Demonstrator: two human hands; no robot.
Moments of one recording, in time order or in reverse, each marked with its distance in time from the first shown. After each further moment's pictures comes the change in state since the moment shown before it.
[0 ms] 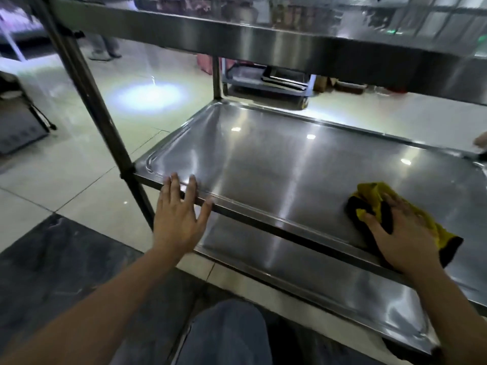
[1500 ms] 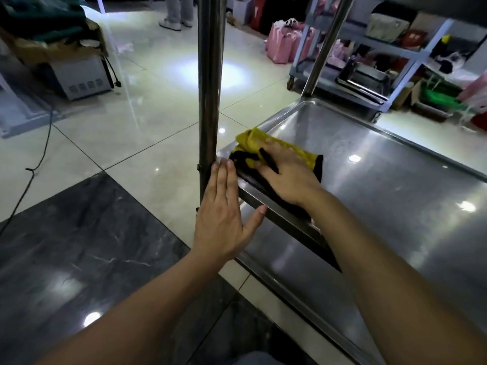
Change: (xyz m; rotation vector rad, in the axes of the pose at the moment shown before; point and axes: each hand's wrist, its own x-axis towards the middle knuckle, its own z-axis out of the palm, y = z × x) left_hand 0.035 -0.083 0.029 -0.086 0.222 -0.042; right_hand 0.101 -0.398 0.114 0.204 -0.242 -0.758
